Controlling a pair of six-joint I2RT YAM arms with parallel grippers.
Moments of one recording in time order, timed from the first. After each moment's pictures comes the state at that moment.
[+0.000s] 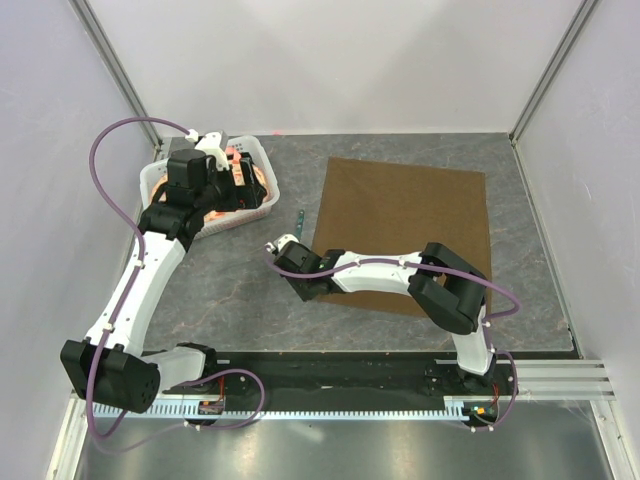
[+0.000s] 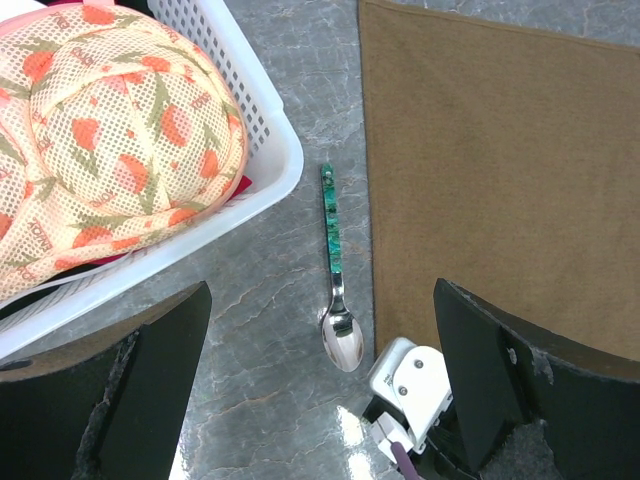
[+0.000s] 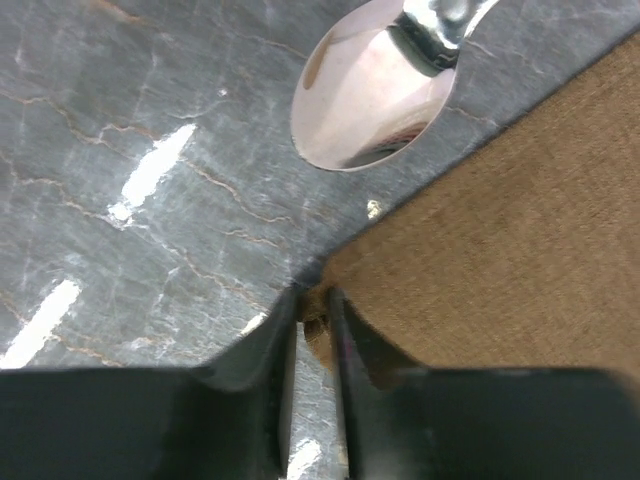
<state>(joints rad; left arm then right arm) -0.20 1.20 1.21 -0.52 0.13 -0.24 1.09 1.98 1.33 -0.38 0.21 0.32</state>
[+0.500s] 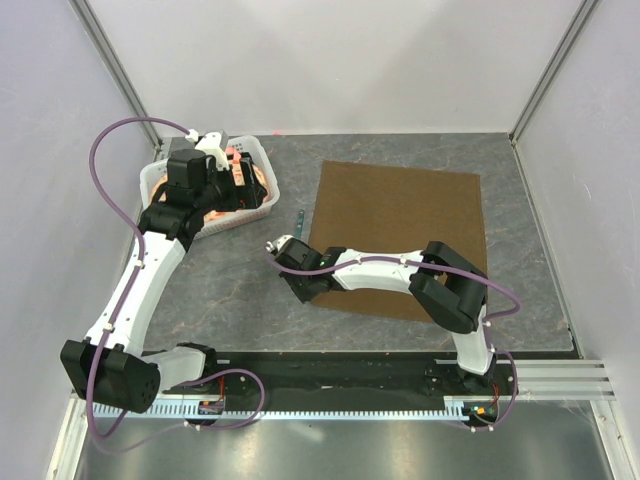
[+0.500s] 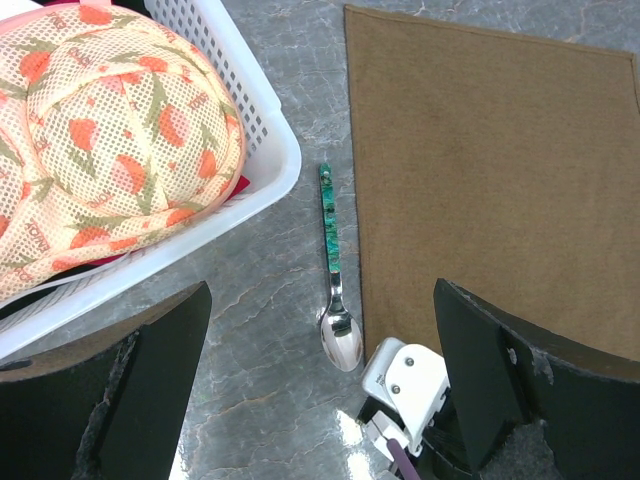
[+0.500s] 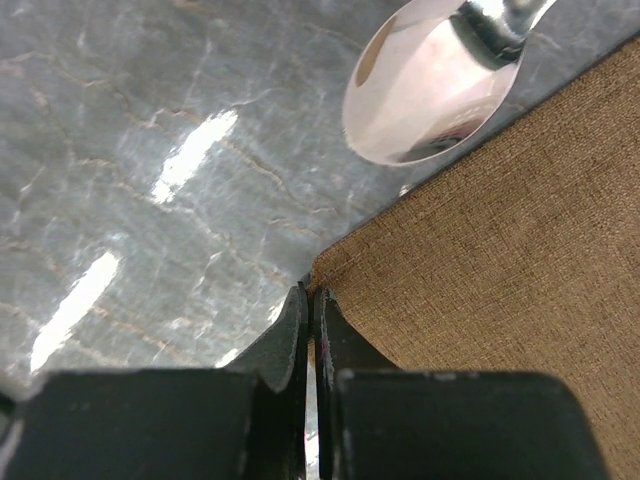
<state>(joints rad) -0.20 1.20 1.21 -0.52 0.14 -0.24 1.08 1.98 1.34 -0.38 0.11 0.33</state>
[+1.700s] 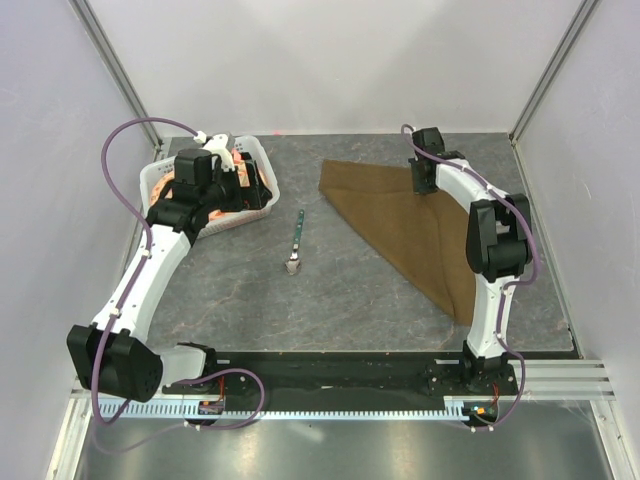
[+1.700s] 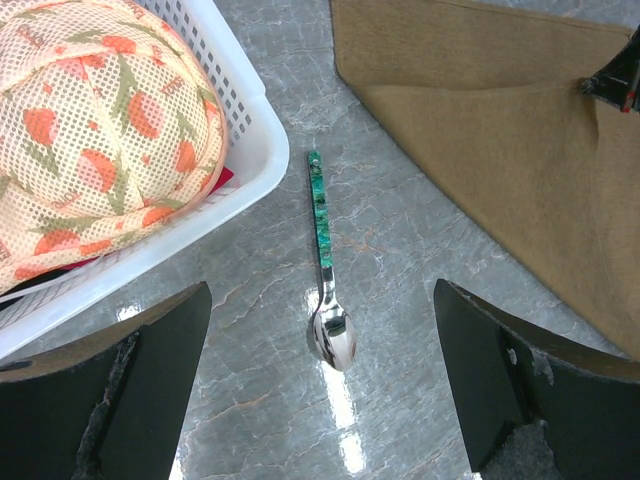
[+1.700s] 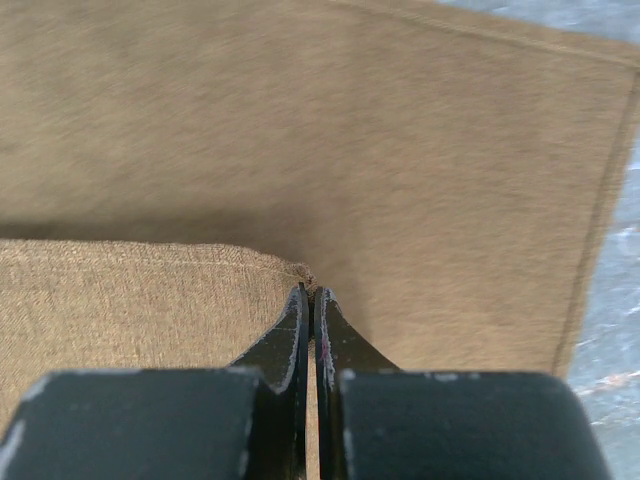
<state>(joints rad) -0.20 1.26 1.19 -0.49 0.19 -0.24 0.19 2.09 1.65 -0.53 0.27 0.08</state>
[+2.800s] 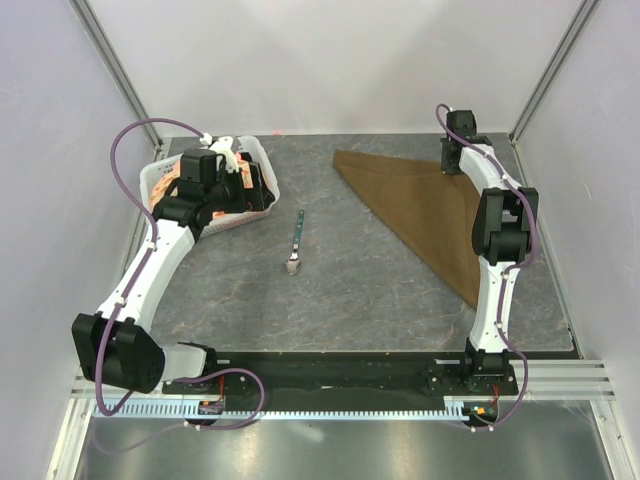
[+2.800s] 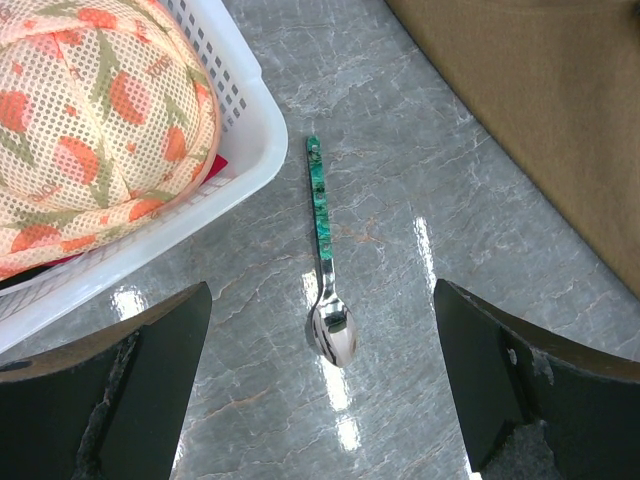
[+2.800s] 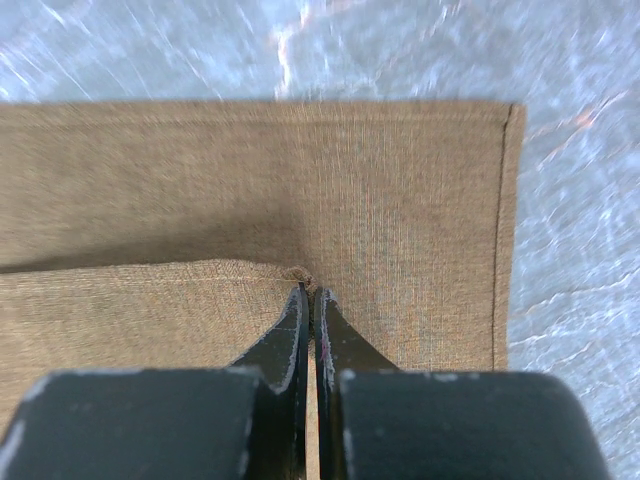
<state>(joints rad) -0.20 1.30 1.19 -0.49 0.21 -0.24 0.00 2.29 1.95 -0.55 0.29 0.06</state>
